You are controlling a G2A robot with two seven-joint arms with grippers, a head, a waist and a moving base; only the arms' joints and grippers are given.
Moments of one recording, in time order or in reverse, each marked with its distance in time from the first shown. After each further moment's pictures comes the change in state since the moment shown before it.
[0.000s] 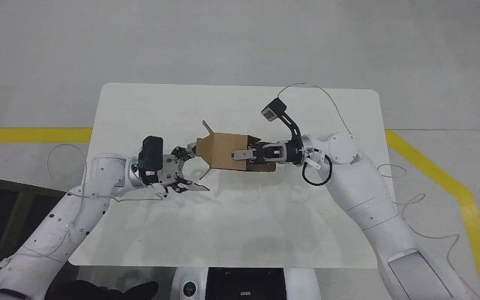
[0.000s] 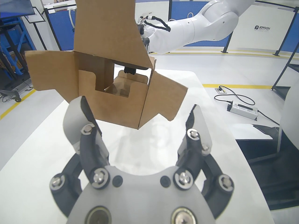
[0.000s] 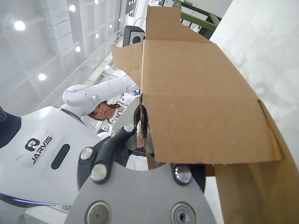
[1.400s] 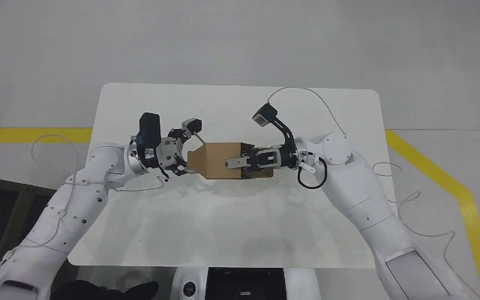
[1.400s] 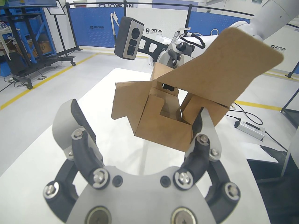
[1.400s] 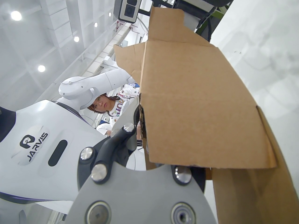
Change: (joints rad) left arm -0.052 -0.042 -0.022 0.028 -0.292 0.000 -0.281; right arm 0.008 -0.010 -0.035 -0.013 -0.006 0.002 0.031
